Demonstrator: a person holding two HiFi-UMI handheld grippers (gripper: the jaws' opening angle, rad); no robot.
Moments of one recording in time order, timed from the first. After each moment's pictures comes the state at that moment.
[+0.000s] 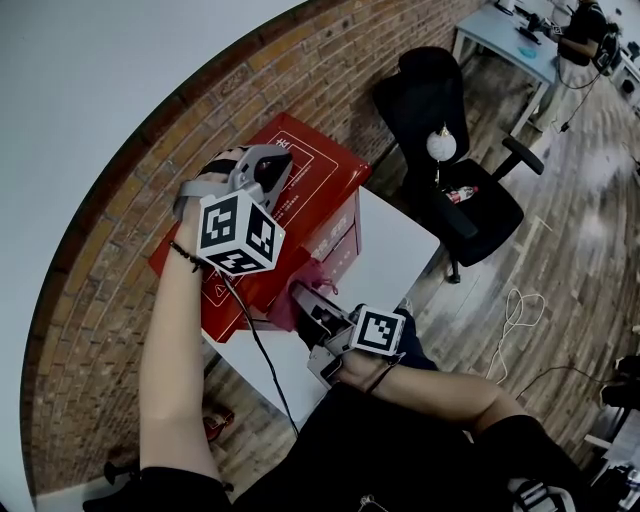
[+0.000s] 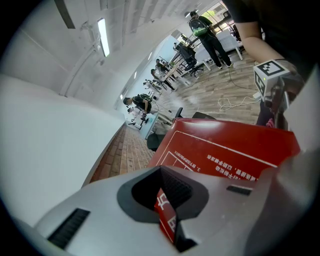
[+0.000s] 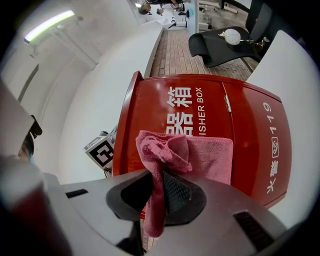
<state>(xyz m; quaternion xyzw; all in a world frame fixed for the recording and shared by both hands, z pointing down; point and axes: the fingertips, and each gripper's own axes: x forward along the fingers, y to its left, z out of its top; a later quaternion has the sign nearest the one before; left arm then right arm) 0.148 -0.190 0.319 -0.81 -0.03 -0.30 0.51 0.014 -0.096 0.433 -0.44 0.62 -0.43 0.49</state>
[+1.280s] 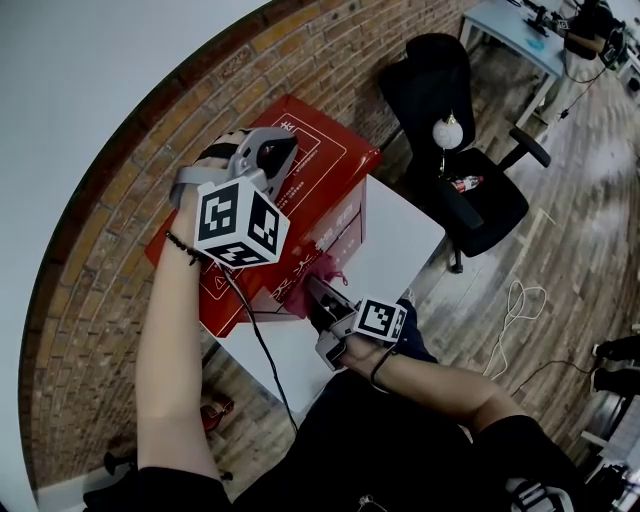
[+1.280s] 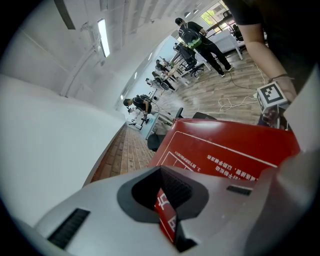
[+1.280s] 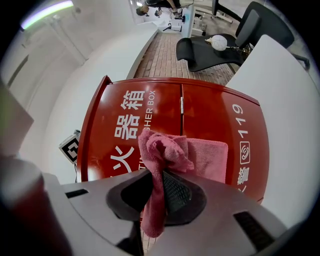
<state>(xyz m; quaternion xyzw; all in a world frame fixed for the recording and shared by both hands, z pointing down) 0.148 -0.189 0.319 -0.81 -0.02 -0.30 0.51 0.019 -0.097 0.533 -0.49 0.55 -0.49 0.46</state>
